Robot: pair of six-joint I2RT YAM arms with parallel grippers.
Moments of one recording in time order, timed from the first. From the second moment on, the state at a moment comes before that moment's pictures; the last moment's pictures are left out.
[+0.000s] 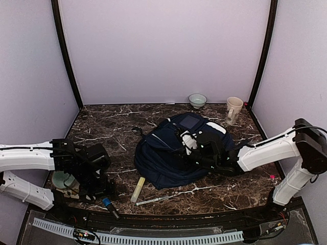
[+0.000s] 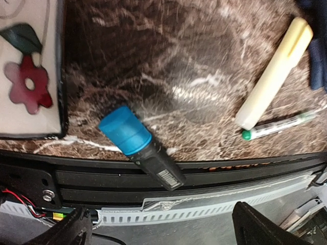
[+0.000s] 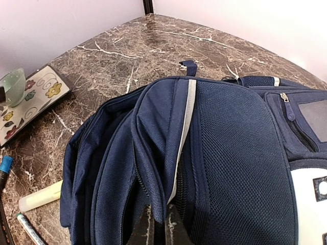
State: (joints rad) left arm -1.01 1.10 0.76 -1.07 0.21 -1.28; right arm 1.02 1.58 0.72 0.40 0.12 0.16
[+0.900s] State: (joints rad) left arm -1.13 1.37 0.67 -0.83 0.11 -1.36; right arm 1.03 1.54 0.60 0.54 0.10 0.21
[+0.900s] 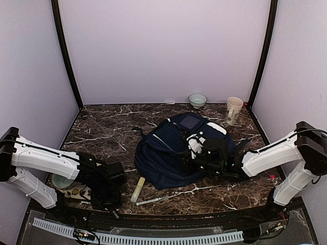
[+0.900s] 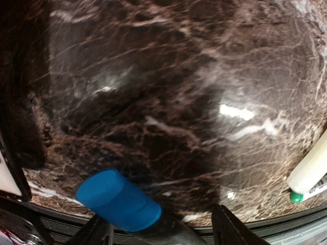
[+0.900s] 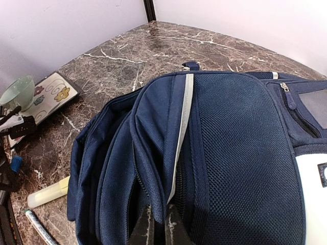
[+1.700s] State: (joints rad) left arm -1.11 1.59 0.90 -0.88 -0.31 -1.12; right arm 1.03 1.53 0.59 0.55 0.05 0.22
